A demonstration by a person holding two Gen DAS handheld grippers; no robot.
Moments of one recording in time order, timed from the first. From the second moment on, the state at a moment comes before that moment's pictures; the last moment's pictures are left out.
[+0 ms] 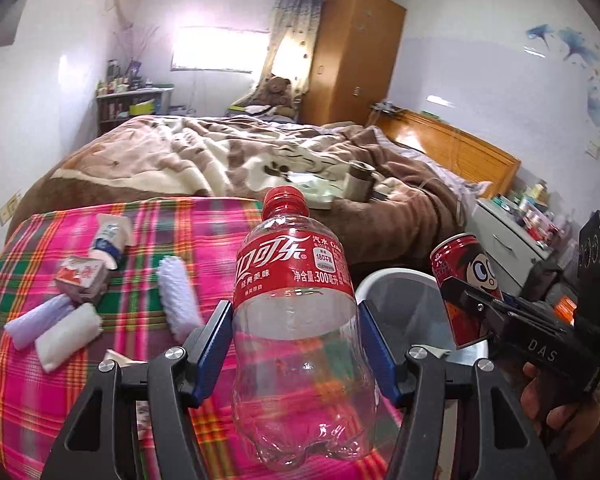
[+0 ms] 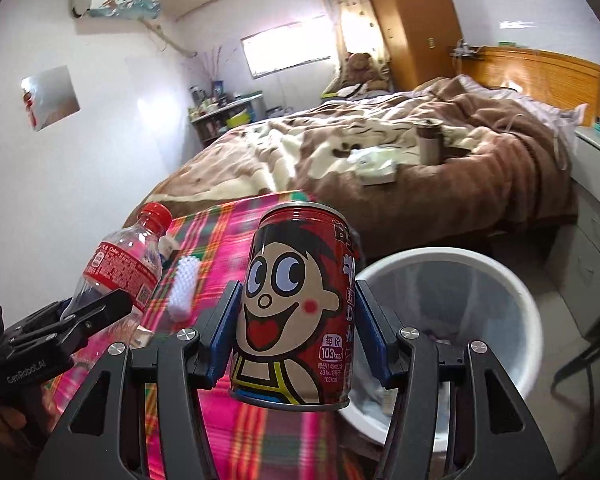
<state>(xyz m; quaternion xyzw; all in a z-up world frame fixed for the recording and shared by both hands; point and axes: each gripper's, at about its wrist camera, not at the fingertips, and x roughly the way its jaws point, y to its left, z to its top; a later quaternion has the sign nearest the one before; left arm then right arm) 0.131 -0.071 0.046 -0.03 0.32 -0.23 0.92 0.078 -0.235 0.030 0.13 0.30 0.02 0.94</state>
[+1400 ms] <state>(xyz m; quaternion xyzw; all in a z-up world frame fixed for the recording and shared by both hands) 0.147 -0.238 -0.004 0.03 0.37 -0.34 0.86 0.068 -0.338 -0.024 0.13 0.39 -0.09 0.91</state>
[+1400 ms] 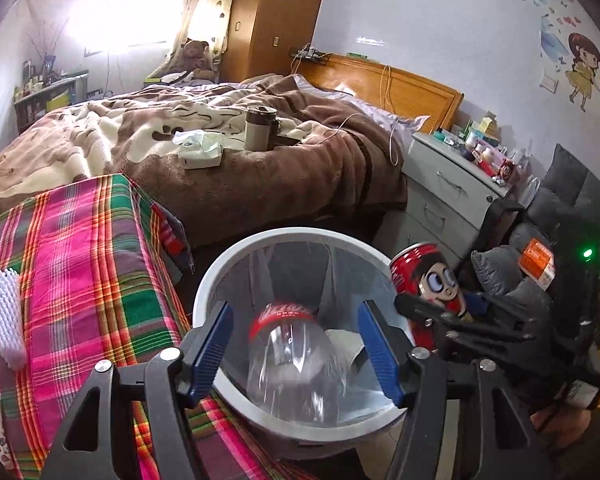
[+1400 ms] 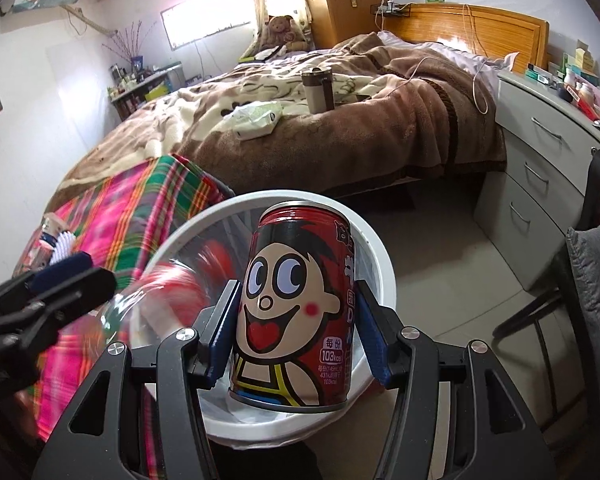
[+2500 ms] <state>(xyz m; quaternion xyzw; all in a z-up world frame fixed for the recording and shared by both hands) 0.126 -0.124 0.027 -0.01 0.32 -0.26 0.91 0.056 -0.274 0.012 0.12 0.33 -0.06 0.94</state>
